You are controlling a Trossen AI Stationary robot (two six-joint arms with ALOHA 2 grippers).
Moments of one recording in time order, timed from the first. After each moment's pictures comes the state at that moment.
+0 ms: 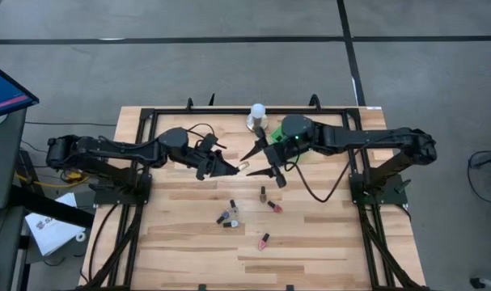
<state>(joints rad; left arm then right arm) 0.11 1.22 0.73 0.47 0.40 -0.91 -0.06 1.48 1.29 -0.13 -0.37 -0.44</state>
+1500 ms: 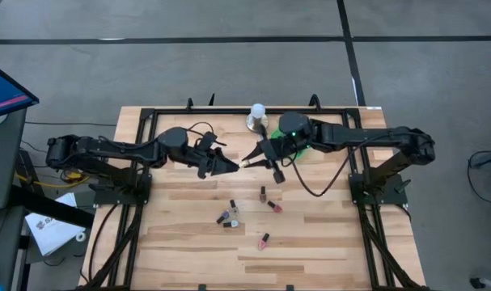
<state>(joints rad) 0.11 1.22 0.73 0.48 0.34 -0.90 -0.11 1.49 1.29 -0.18 -0.36 -0.36</state>
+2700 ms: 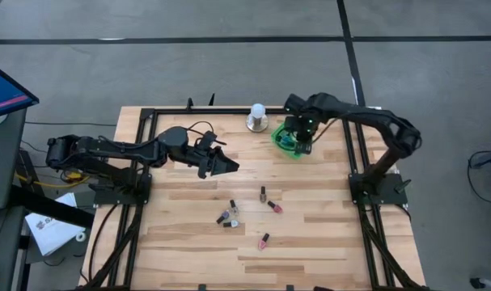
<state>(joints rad) 0.12 1.22 0.73 0.47 0.34 -0.87 -0.58 1.65 1.28 -1.10 0.02 -0.37</state>
